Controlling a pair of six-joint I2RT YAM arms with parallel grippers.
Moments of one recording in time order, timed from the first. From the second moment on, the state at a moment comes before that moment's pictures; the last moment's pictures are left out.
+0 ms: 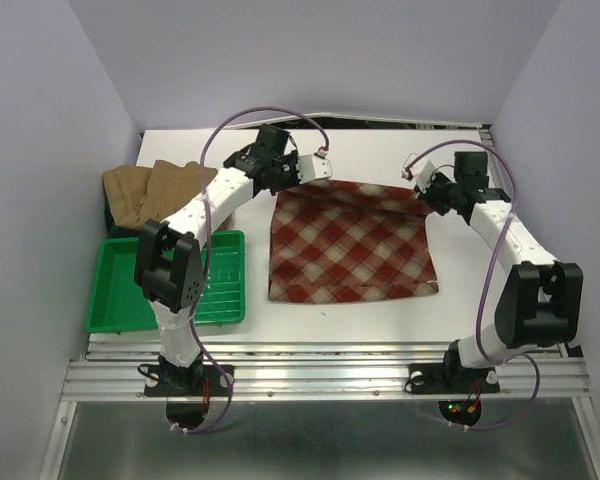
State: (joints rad) left arm -0.49 1.89 1.64 -0.56 0.16 0.97; right arm 0.00 1.52 1.13 -0.39 -0.30 -0.94
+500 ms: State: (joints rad) left arm -0.66 1.46 1.24 -0.69 0.11 0.81; right arm 0.00 1.07 0.78 -0.55 -0.36 -1.11
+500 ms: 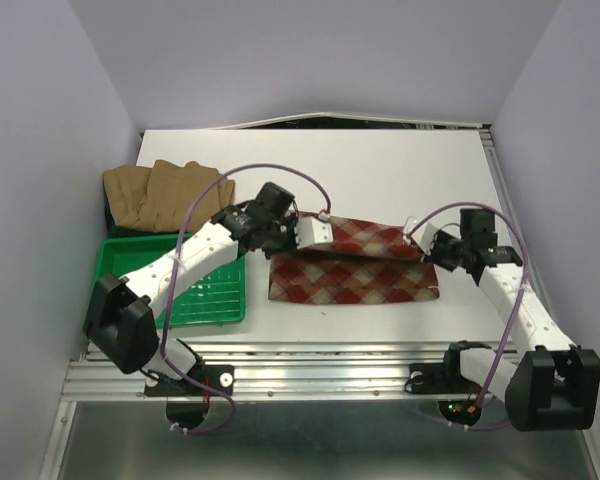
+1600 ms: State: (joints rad) left arm -0.57 1.79 1.37 -0.71 0.08 0.56; right arm 0.05 1.36 0.86 -0.42 -0.28 -1.01
